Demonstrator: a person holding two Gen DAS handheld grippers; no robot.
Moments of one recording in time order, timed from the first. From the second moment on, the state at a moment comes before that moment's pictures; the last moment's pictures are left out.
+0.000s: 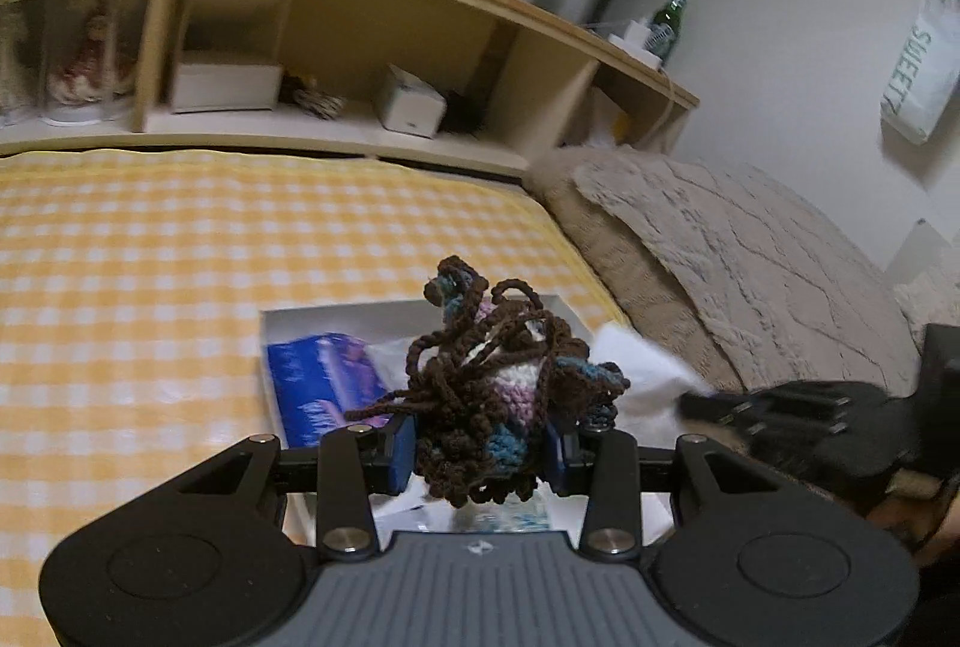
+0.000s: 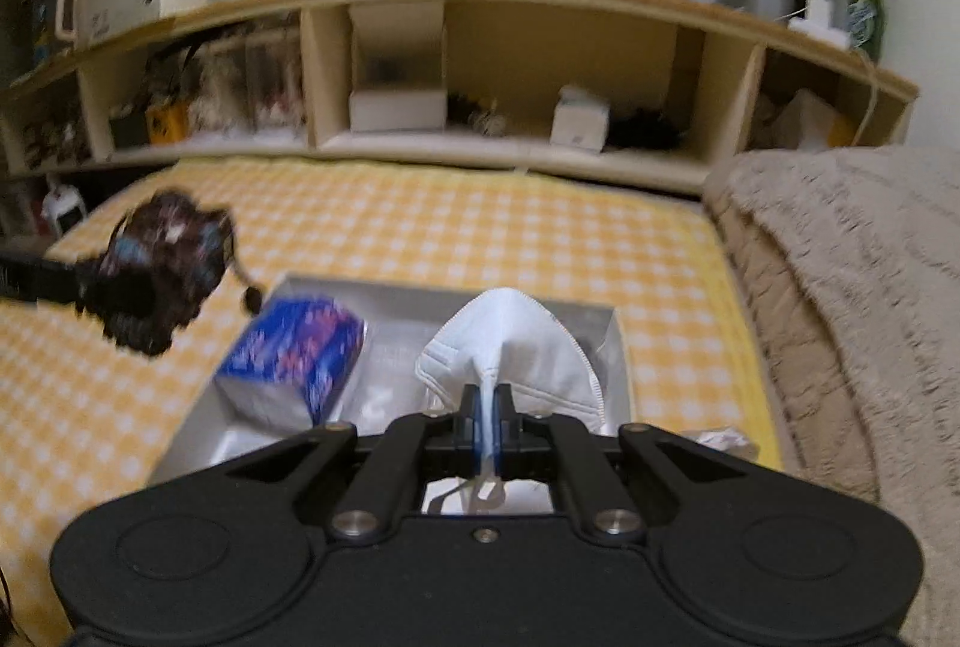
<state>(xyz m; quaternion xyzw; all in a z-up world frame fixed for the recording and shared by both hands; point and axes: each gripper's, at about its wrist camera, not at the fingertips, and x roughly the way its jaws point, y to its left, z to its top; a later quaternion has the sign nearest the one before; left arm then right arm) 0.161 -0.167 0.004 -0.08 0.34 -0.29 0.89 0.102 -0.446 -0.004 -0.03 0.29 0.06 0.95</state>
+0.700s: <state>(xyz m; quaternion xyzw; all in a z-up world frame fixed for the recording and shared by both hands) 0.181 -0.310 -0.057 -0.03 0.41 -0.37 0.83 0.073 -0.512 -0.055 0.06 0.32 0.04 0.94</state>
